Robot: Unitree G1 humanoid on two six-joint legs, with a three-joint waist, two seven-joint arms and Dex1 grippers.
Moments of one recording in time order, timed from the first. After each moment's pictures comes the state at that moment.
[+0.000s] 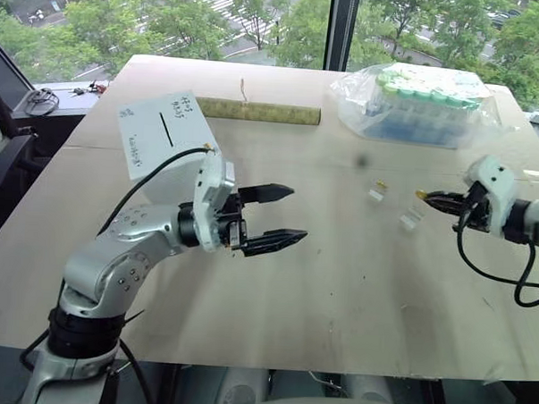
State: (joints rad) left arm -0.36 0.63 0.06 -0.44 -0.86 0.72 -0.91; right arm -0.36 -0.89 -0.14 -0.19 0.39 0.67 0.95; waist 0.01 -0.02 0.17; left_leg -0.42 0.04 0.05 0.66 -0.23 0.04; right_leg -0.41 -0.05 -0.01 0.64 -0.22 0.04
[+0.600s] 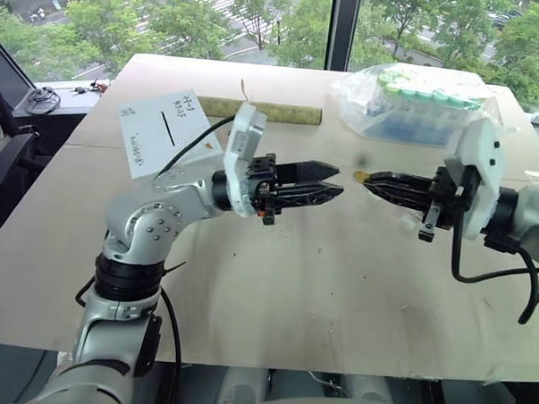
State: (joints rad) left arm -0.64 0.50 -0.02 -0.27 -0.94 0.83 -0.95; right arm -0.54 -0.77 -0.20 -0.75 0.92 1.09 0.61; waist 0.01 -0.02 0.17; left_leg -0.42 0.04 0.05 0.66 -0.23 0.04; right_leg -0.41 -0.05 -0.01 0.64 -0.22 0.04
